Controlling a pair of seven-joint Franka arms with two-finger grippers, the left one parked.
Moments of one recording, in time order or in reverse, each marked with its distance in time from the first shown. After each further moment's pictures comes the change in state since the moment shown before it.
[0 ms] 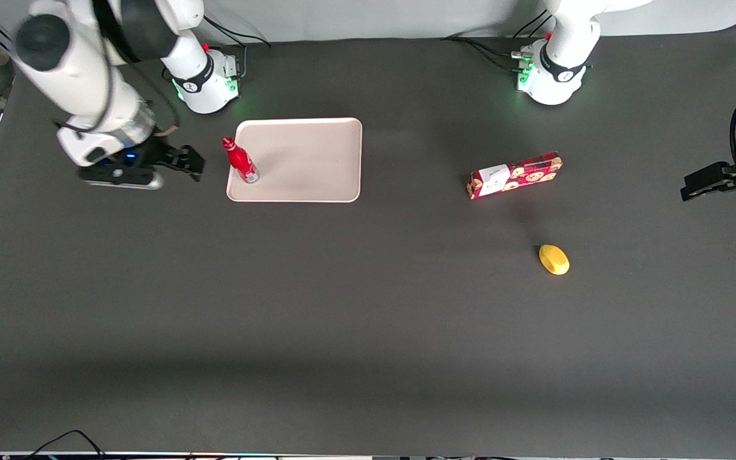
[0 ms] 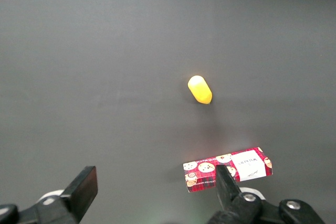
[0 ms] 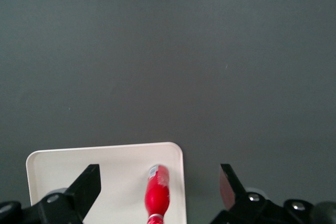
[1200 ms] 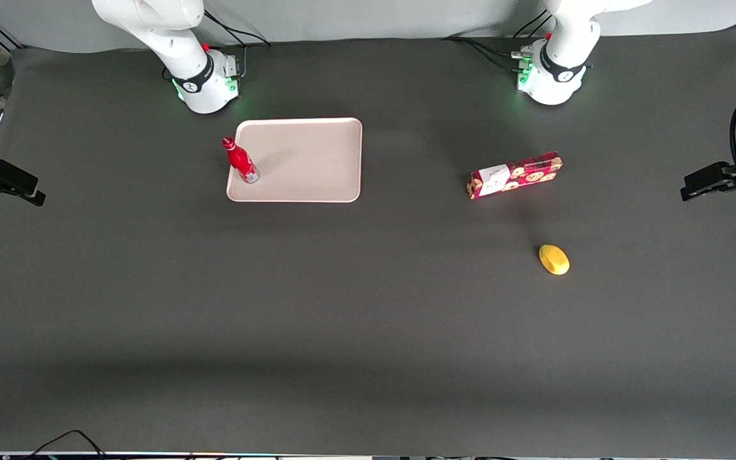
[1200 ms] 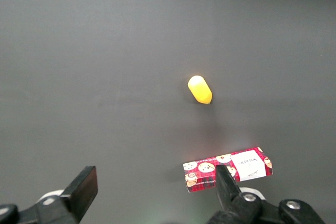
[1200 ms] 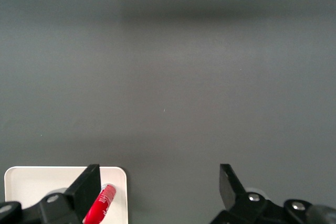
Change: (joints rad) arm 0.010 0.248 -0.335 0.542 -0.045 -0.269 -0.354
